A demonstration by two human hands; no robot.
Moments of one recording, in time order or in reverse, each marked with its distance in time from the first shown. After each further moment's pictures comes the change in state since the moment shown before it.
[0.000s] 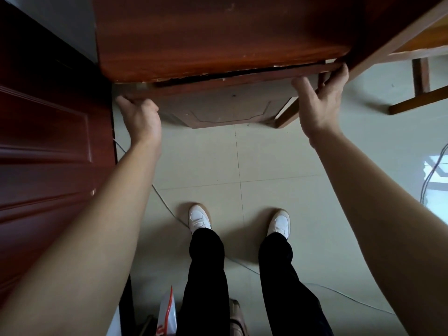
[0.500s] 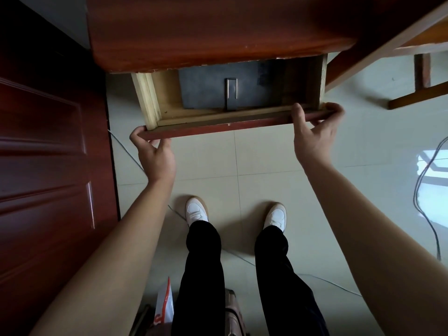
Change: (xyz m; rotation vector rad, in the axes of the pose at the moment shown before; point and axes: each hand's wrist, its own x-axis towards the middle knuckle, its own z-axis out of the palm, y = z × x) left_hand -0.043 -0.075 -0.018 0.077 -0.030 0.064; right_hand -0.033 0.056 0.001 -0.067 0.149 0.108
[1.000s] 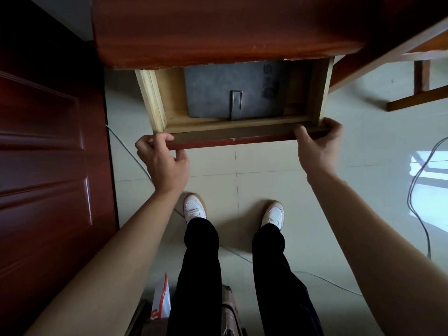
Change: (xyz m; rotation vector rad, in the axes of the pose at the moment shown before) left_hand -0.022 -0.013 -0.007 0.477 -0.044 0.332; right_hand -0.006 0.014 -0.009 -0.094 -0.013 0.179
